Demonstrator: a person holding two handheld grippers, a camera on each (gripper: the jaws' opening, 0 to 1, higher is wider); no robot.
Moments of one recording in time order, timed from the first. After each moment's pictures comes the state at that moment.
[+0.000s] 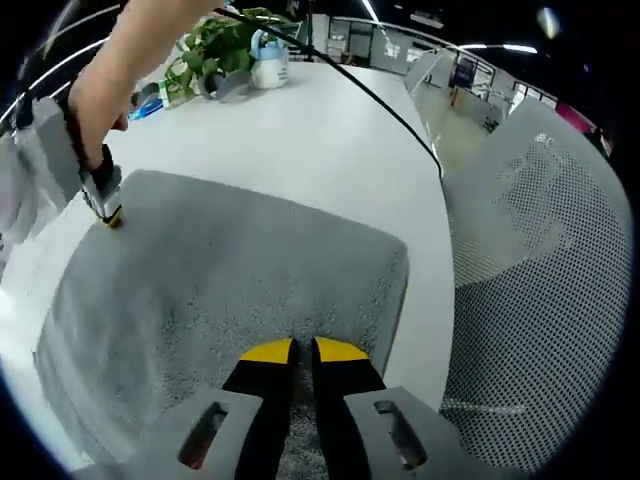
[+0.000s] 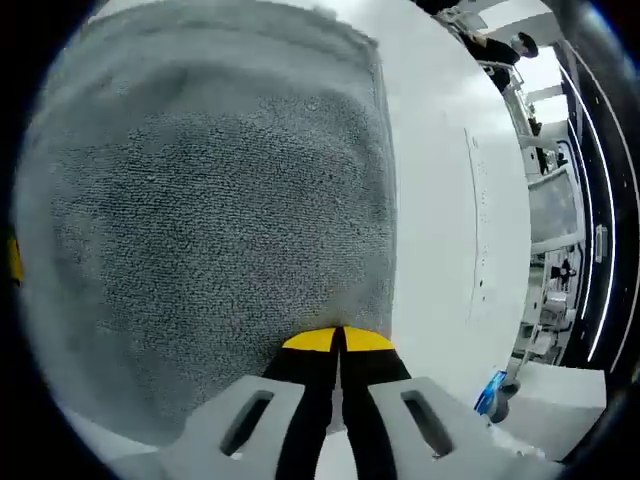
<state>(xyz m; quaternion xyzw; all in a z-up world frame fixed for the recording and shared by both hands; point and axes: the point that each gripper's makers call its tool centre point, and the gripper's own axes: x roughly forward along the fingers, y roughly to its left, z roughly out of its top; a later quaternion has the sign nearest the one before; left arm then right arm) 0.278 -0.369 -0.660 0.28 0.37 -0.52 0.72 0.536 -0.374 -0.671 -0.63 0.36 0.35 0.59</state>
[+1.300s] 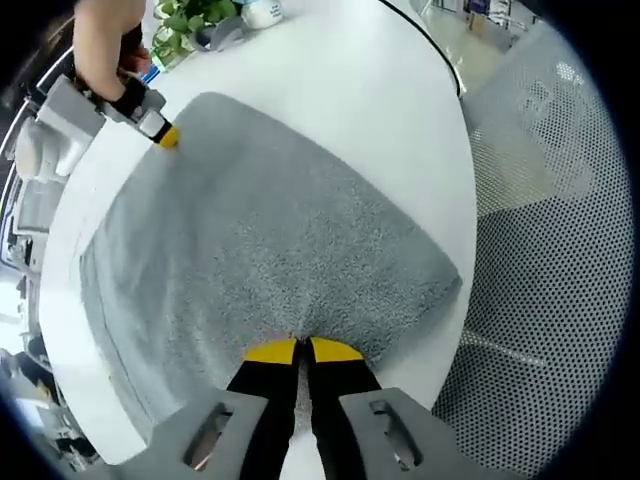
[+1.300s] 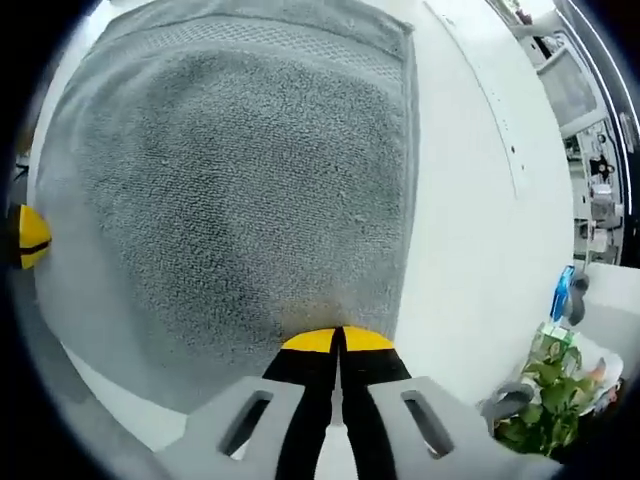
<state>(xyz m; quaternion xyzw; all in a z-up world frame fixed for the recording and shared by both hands) 0.278 -0.315 -0.662 0.41 0.44 -0.43 0.68 0.495 -0.455 -0.670 -0.48 0.54 0.31 0.62</state>
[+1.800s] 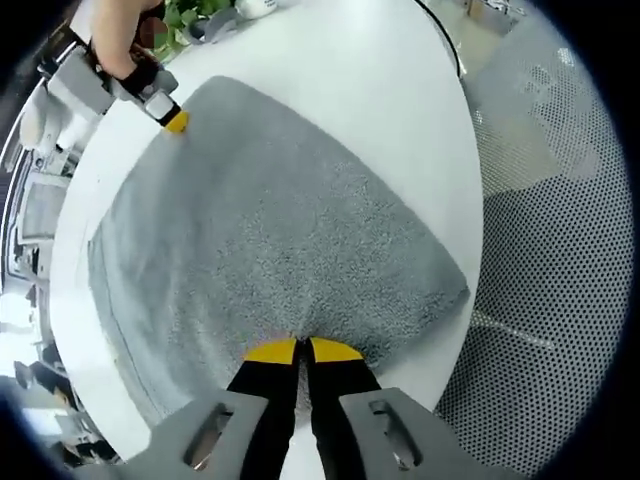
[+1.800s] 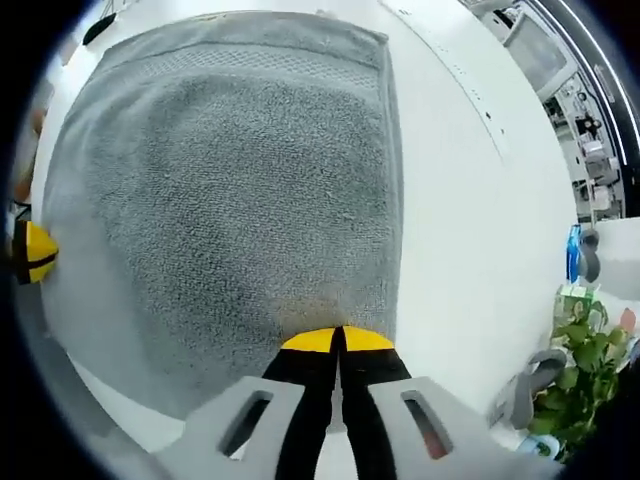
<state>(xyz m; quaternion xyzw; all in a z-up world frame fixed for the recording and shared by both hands) 0.277 -0.302 -0.664 0.48 0.43 -0.41 0.65 0.481 -0.465 -0.669 -0.42 0.55 0.29 0.67</state>
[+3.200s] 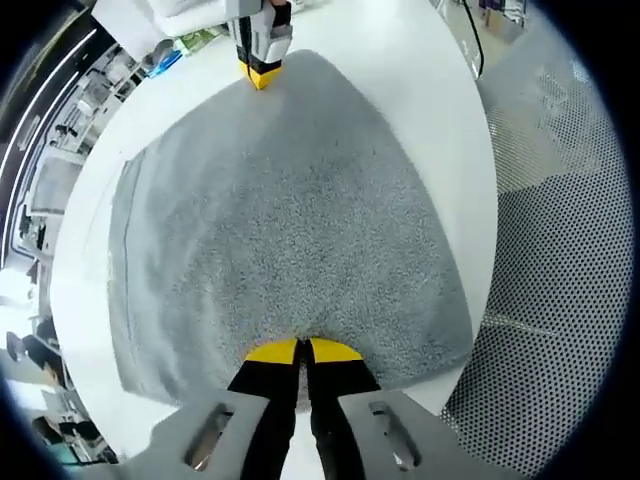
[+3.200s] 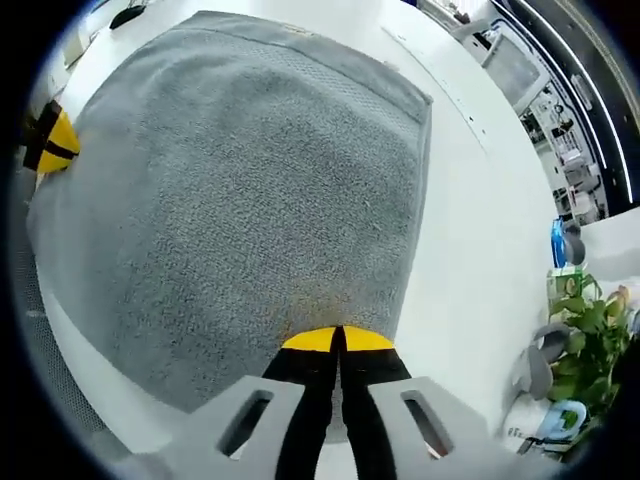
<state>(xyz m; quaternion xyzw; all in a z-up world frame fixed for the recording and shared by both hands) 0.286 -0.267 -0.662 0.42 0.44 -0.39 0.69 0.425 -0.479 -0.668 -0.42 0.48 0.28 0.71</state>
